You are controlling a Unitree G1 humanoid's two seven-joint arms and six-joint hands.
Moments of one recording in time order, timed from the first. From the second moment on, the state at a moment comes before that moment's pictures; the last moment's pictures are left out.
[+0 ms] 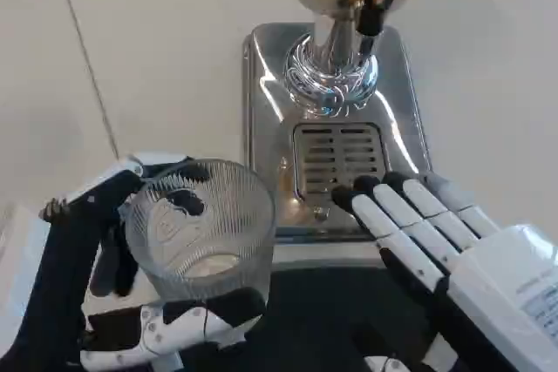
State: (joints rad) left arm 0.34 0.23 0.13 -0.52 0.35 -0.50 0.08; right arm 0.41 -0.35 -0.11 -0.87 -0.82 -0.39 0.27
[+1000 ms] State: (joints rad) left arm -0.02 0.14 0.09 -0.22 0.53 -0.41 0.21; right arm 0.40 -0.35 -0.14 -0.90 -0.82 -0.32 0.31
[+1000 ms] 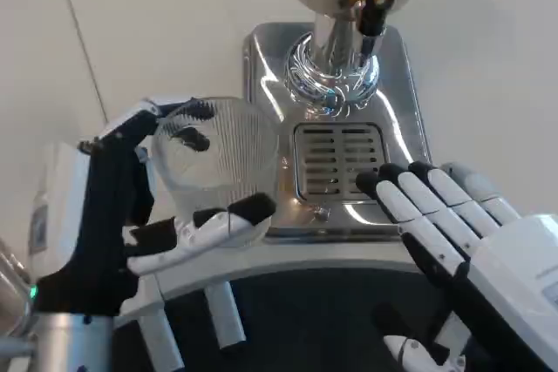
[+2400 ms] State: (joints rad) left arm -0.65 0.13 -0.19 0.65 0.63 -0.40 0.54; right arm 0.40 -0.35 -0.14 -0.93 -0.80 -0.24 0.37
